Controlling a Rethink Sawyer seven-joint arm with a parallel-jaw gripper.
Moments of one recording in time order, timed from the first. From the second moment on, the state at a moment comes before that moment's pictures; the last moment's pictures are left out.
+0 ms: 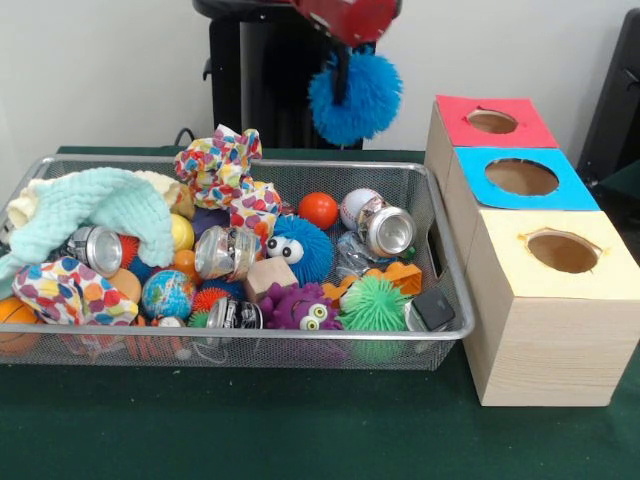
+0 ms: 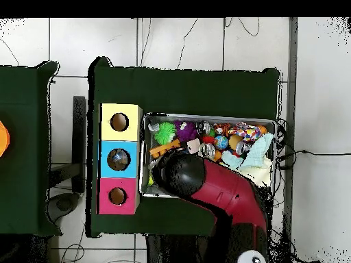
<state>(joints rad) -0.11 -0.83 -0.25 1.77 0.17 0.70 2.35</state>
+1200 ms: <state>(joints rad) -0.53 -0.92 -0.11 1.77 -0.04 0.71 2.31</state>
